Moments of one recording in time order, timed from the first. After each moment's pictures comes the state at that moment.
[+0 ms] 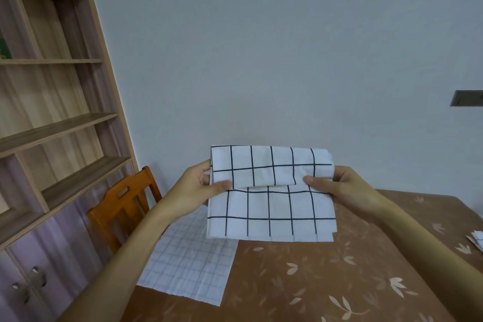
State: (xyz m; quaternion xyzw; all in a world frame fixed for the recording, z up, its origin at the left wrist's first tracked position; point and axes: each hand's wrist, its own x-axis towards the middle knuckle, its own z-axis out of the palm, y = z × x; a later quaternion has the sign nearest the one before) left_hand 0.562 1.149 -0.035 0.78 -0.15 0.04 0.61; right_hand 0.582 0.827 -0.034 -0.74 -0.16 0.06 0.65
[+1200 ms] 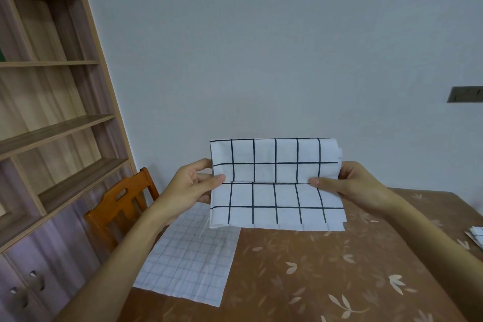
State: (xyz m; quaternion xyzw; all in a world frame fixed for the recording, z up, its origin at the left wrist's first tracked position) left_hand 0.561 1.150 -0.030 0.76 -0.14 0.02 0.63; right_hand 0.584 0.809 -0.029 -0.76 -0.18 0.05 0.62
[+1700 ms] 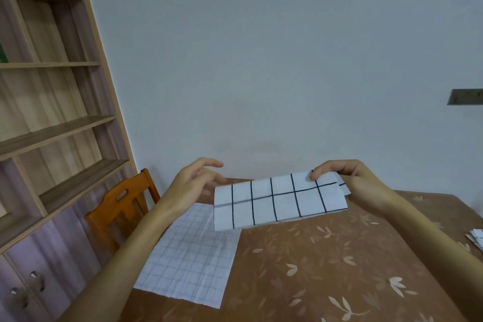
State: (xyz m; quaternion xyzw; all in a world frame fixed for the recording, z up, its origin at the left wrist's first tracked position) left_hand 0.565 1.151 -0.032 0.83 -0.09 0.09 0.54; right_hand 0.583 0.810 -0.023 -0.76 -0.22 0.01 0.61
